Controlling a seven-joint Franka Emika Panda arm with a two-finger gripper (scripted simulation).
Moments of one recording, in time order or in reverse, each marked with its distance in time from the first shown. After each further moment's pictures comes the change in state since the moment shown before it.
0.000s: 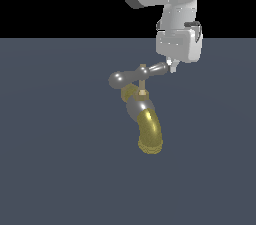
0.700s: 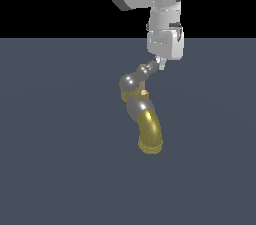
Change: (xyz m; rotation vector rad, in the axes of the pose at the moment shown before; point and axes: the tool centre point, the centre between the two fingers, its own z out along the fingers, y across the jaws) arm 0.023 0.036 -0.001 -0.003 -0.013 0.015
